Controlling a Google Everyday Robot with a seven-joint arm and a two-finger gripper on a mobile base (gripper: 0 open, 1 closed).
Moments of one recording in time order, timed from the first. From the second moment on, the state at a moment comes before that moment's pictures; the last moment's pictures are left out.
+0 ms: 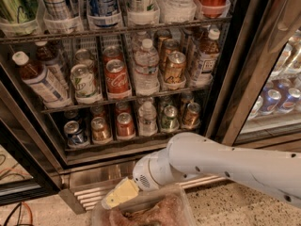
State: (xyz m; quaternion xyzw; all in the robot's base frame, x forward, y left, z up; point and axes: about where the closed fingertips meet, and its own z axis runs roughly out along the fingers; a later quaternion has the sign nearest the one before) arm 0.403 0.067 0.652 -0.40 0.84 0.29 0.22
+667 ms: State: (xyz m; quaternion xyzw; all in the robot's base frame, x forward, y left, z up) arm 0.404 0.102 0.606 -0.36 0.86 0.28 0.23
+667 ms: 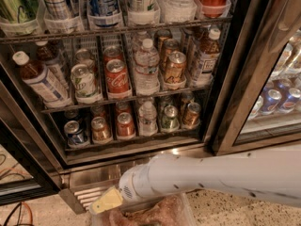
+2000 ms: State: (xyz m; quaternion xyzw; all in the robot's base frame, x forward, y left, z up) arm 0.453 0.137 0.579 -0.31 0.87 0.25 0.30
